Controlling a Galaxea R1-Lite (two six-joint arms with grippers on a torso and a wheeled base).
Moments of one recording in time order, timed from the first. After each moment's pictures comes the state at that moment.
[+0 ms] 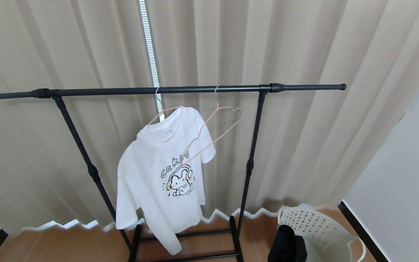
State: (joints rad) left arm 0.00 0.00 -0.01 0.03 0.15 -0.05; right arm 0.00 0.00 0.00 -0.07 0.00 -0.03
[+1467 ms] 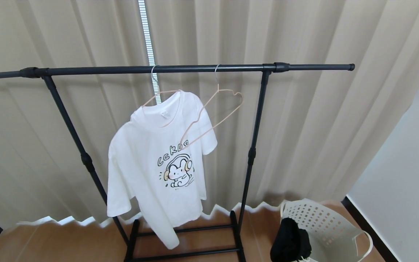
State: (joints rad) left arm 0.00 0.00 -0.02 0.04 0.15 -0.06; right arm 0.00 0.00 0.00 -0.07 0.02 -0.03
